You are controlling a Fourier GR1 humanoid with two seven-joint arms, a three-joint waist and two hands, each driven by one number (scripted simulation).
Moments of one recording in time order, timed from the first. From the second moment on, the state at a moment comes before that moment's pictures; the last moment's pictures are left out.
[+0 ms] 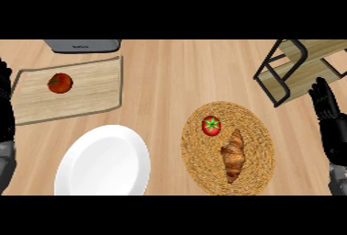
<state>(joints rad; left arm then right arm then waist) -0.21 0.53 0.02 -1.43 0.07 0.43 -0.14 -0.07 -0.47 0.06 -1.53 -0.16 -0.22 -0.16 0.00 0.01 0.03</state>
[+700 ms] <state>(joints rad) -0.03 0.40 -0.21 -1.36 0.16 0.19 0.00 0.36 -0.22 -0.04 -1.58 -0.02 -0.79 0.02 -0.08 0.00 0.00</state>
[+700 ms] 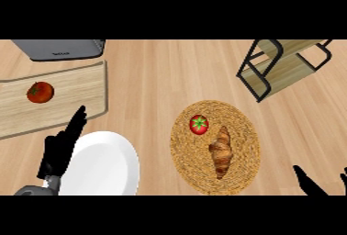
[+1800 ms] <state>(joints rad) -0.07 0.36 -0.29 -1.38 0.13 0.09 0.03 0.54 -0.35 0.30 -1.89 0.73 -0.56 0.88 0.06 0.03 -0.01</state>
